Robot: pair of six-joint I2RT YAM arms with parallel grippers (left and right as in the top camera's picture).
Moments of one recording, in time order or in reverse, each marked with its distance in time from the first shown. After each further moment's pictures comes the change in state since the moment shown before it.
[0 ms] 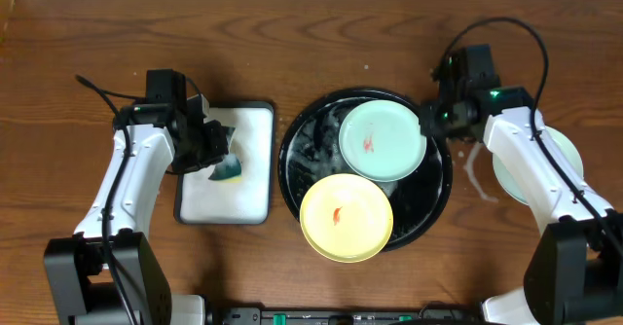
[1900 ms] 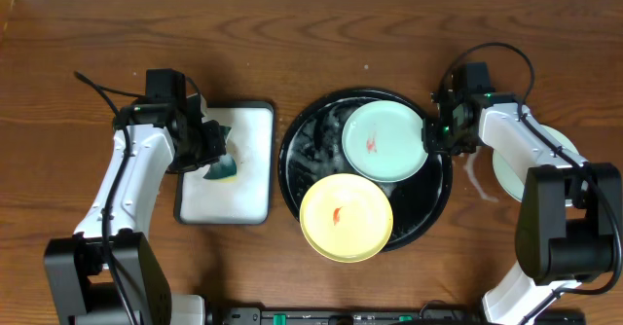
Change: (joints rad) left arm 0.000 0.000 0.000 0.009 -0.054 0.023; right arm -0.078 0.186 -0.069 0.054 -0.083 -0.046
